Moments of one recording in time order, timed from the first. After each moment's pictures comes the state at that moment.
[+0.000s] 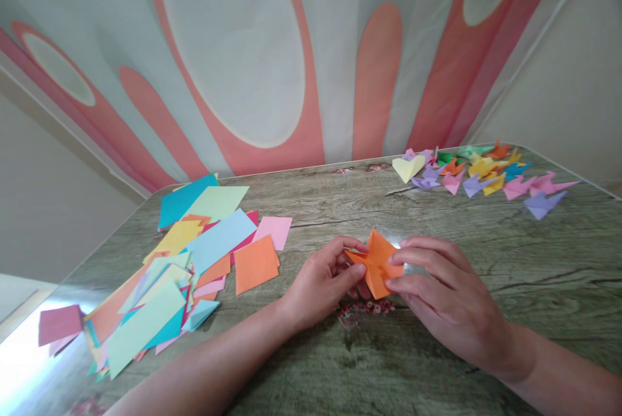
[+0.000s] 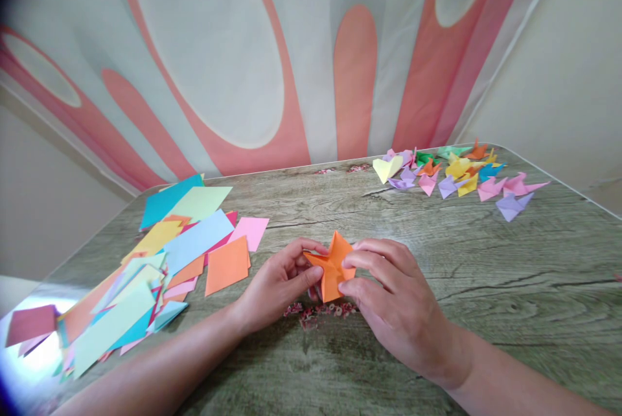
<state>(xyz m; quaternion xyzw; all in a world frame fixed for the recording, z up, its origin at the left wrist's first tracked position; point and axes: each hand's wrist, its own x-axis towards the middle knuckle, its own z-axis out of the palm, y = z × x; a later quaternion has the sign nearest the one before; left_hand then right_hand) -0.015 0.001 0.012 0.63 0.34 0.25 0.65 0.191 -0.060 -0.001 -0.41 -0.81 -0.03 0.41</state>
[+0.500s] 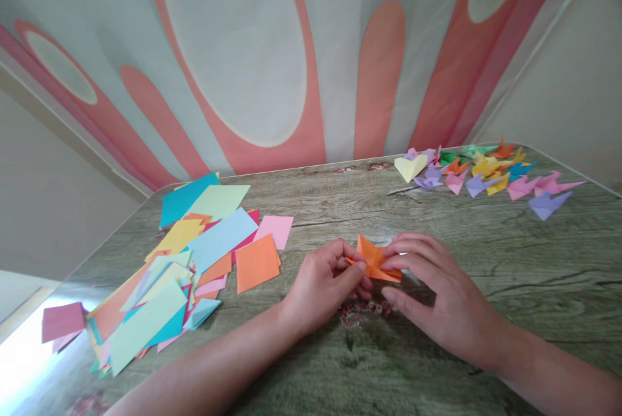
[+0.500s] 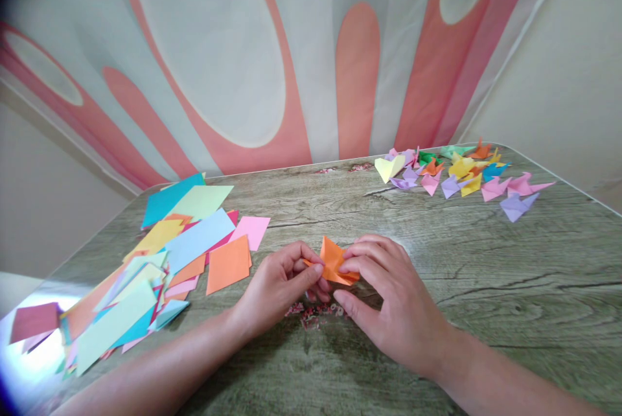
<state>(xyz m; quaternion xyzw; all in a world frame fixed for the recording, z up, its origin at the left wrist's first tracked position) -0.012 -0.006 0.020 0.61 0.41 0.25 0.63 0.185 -0.054 -0.005 -0.47 -0.78 0.10 0.39</state>
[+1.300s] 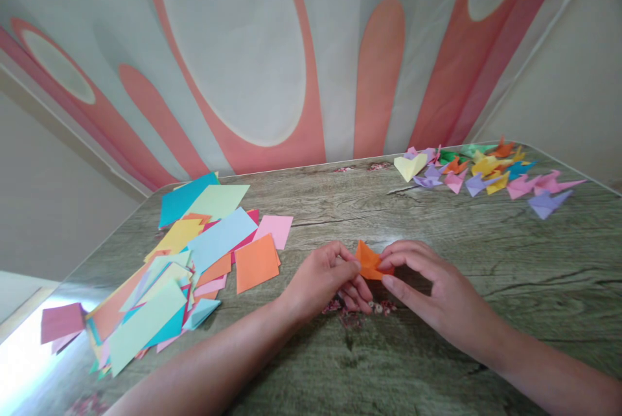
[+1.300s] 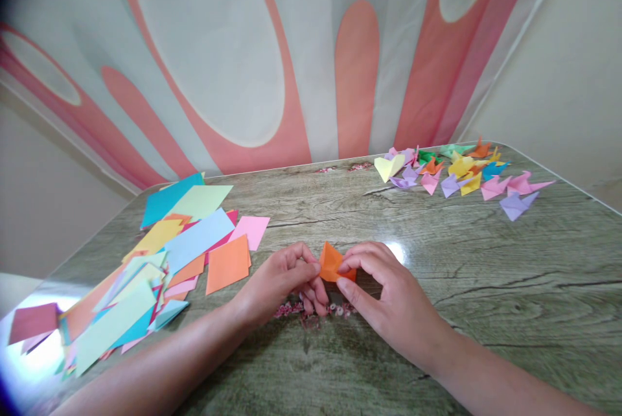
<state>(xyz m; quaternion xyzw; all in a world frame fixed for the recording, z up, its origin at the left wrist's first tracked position) -0.013 0.005 0.017 0.50 0.40 0.19 0.75 0.182 -0.053 -0.009 -0.52 -0.72 0.25 0.39</state>
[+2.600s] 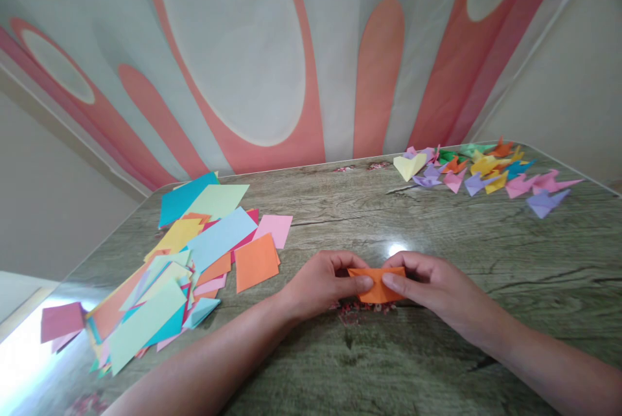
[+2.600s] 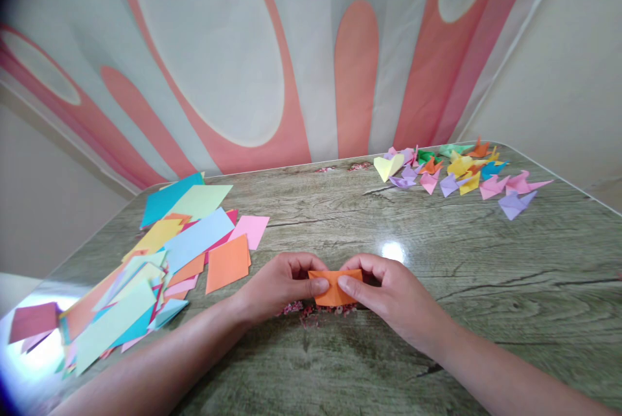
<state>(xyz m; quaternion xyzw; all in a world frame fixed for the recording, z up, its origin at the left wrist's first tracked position) -0.019 0.008 0.013 0.59 0.39 0.13 0.70 0.186 -0.052 -0.005 -0.52 -0.57 0.55 0.32</state>
